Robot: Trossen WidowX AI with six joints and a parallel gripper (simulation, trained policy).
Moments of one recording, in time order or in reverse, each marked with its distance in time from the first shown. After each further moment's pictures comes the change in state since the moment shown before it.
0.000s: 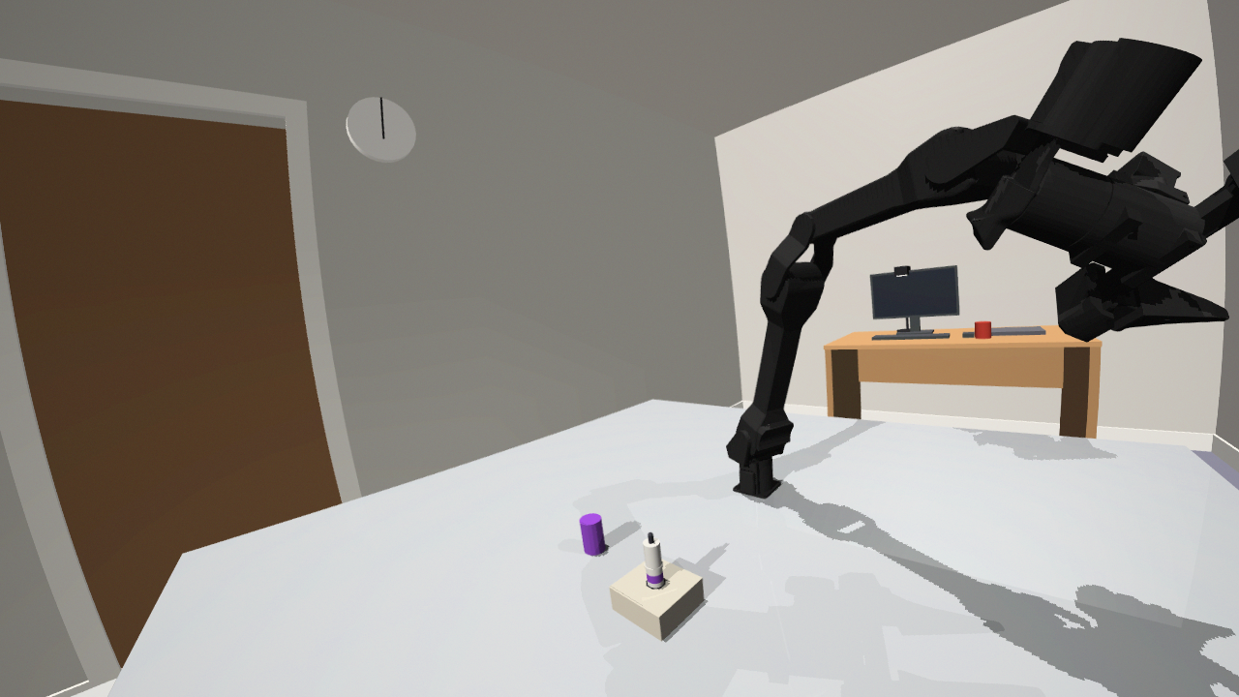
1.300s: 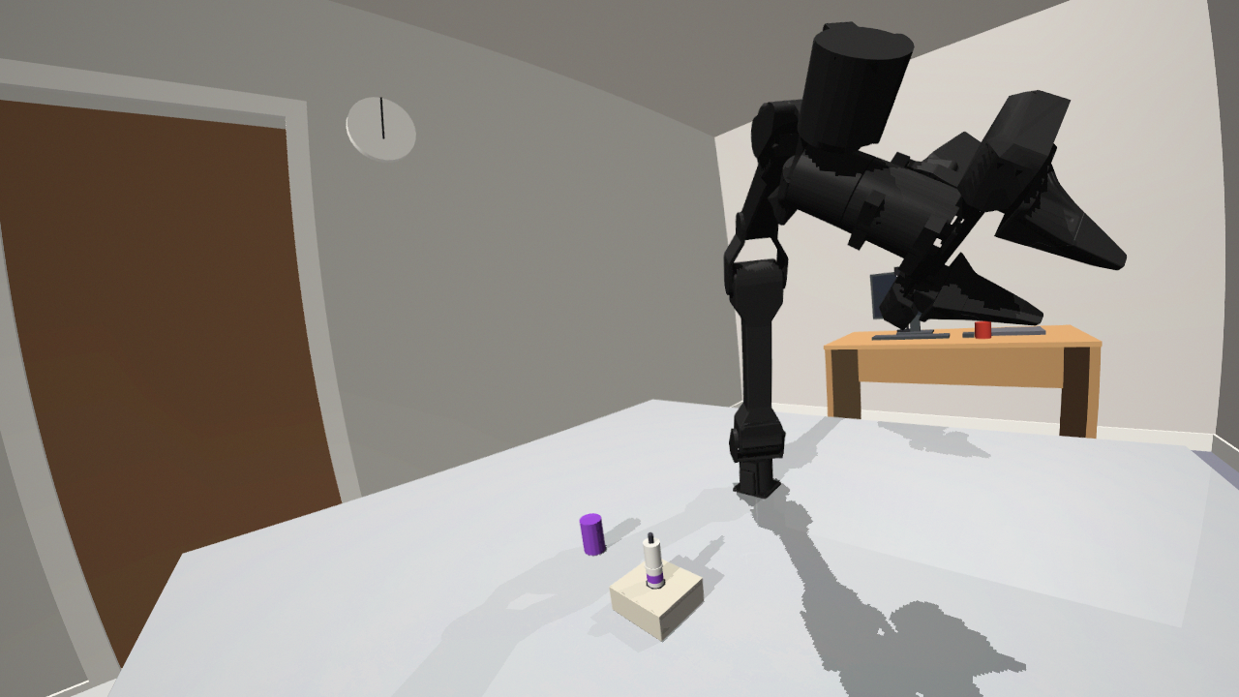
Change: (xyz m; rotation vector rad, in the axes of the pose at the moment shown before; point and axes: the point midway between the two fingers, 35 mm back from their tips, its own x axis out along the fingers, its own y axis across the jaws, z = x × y) arm -0.163 0.004 -0.083 0.155 0.248 -0.087
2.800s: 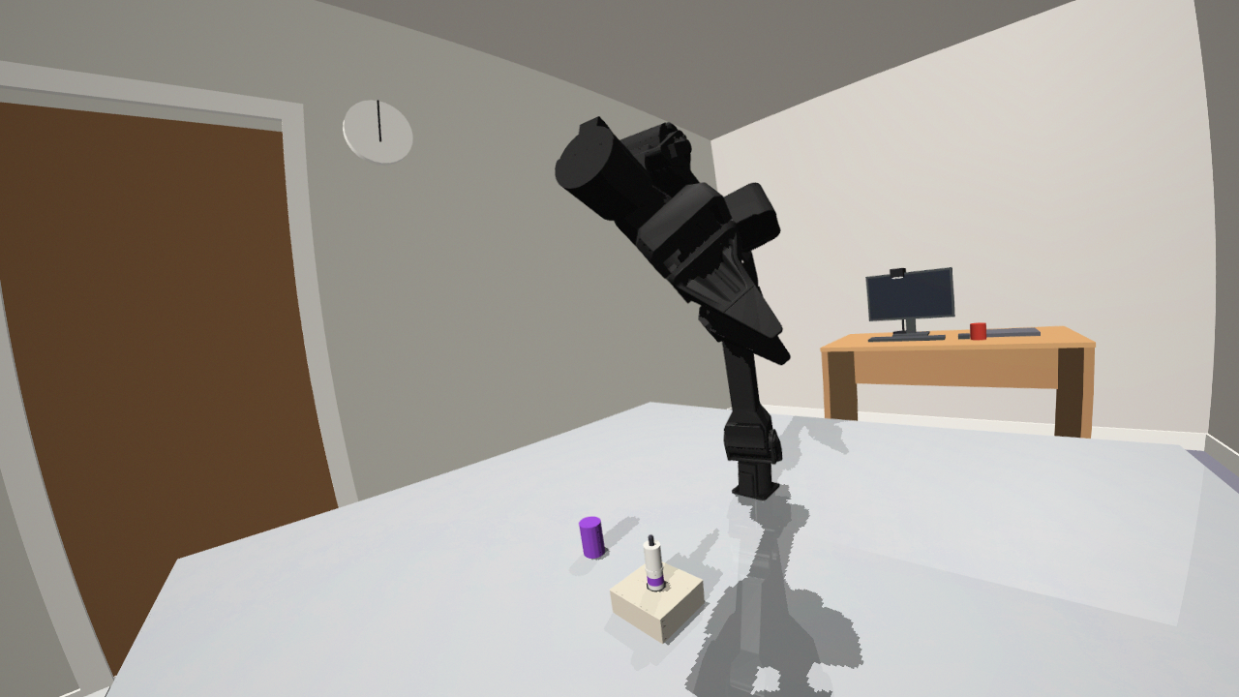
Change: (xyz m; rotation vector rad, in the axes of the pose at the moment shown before) arm -0.140 0.038 -0.115 0.237 0.309 -0.079
